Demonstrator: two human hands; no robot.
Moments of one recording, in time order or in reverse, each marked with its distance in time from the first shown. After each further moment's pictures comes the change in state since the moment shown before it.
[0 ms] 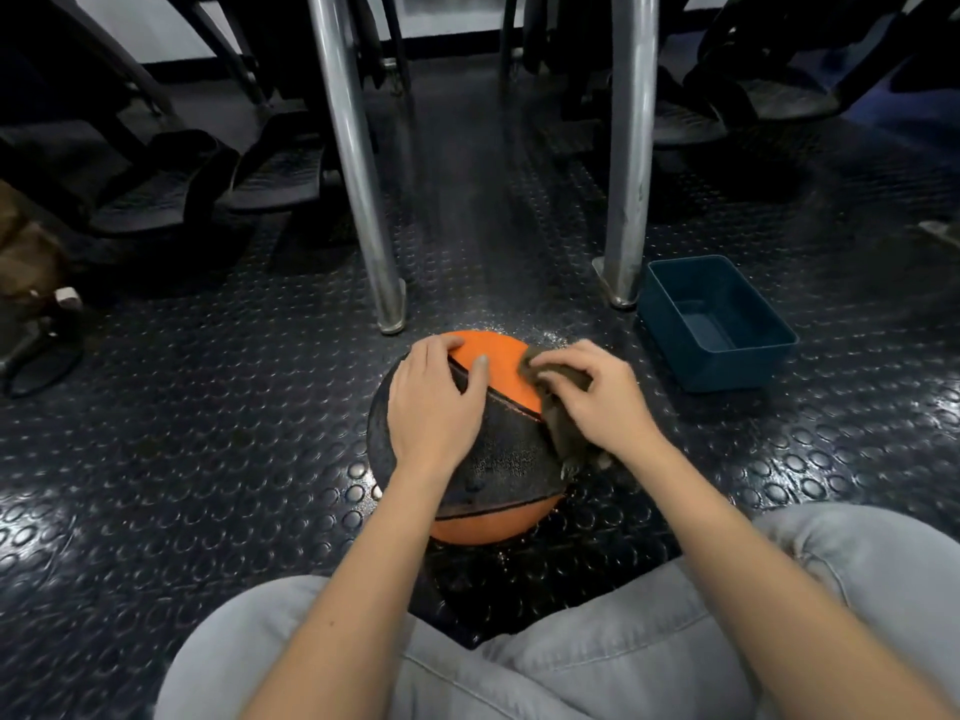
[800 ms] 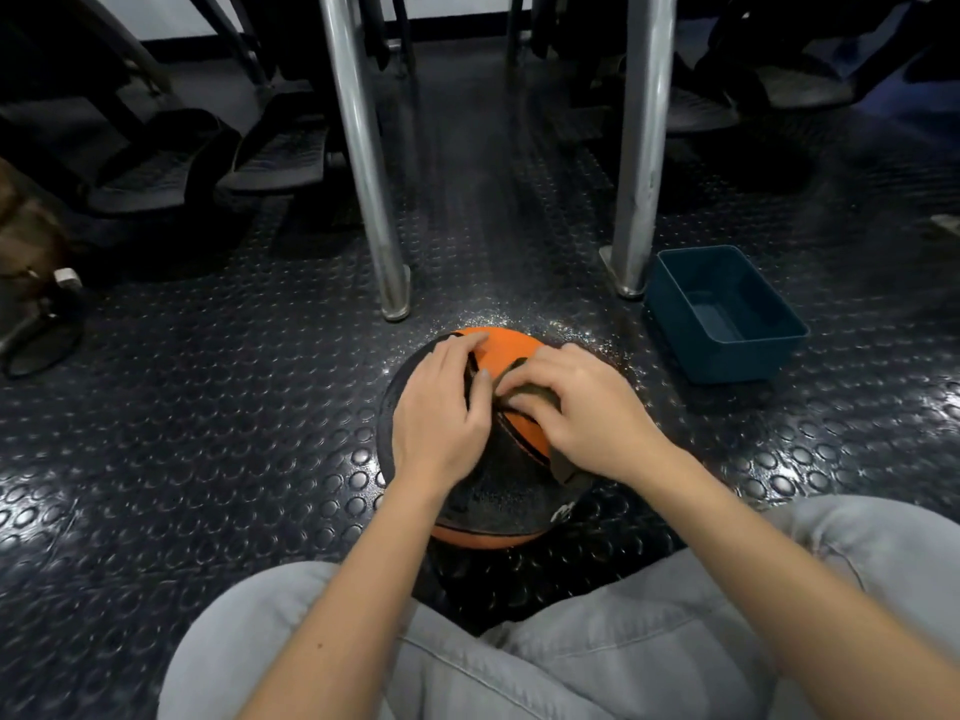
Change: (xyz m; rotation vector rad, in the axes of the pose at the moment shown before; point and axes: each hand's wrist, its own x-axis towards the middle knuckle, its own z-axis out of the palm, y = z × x) left_hand -0.019 -0.012 -0.007 -0.135 -0.045 0.219; right_hand -0.023 -0.041 0.001 -0.244 -0.178 -0.313
